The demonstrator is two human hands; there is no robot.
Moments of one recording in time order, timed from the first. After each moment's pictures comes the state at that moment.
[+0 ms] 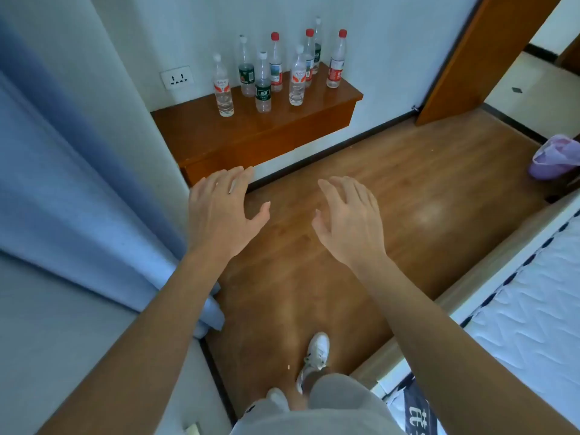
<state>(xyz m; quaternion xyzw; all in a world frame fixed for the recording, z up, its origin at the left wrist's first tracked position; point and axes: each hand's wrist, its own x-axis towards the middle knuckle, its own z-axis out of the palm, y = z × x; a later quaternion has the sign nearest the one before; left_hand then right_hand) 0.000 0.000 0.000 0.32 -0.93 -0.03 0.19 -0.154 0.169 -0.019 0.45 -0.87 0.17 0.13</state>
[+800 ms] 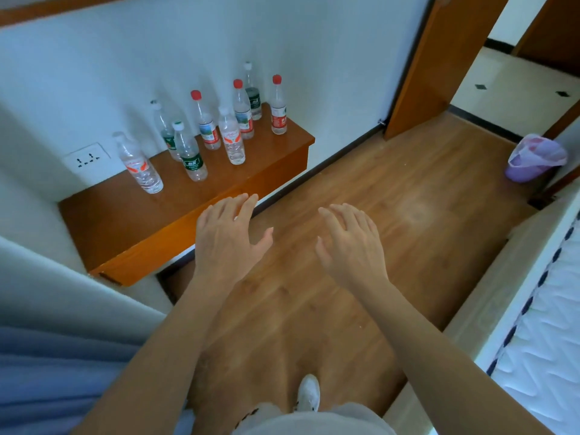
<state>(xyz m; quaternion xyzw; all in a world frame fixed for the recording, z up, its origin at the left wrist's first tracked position) -0.324 -0.073 -0.011 0.26 -0.95 -0.03 0.16 -0.445 0.119 -0.028 0.38 -0.91 0.15 0.07</state>
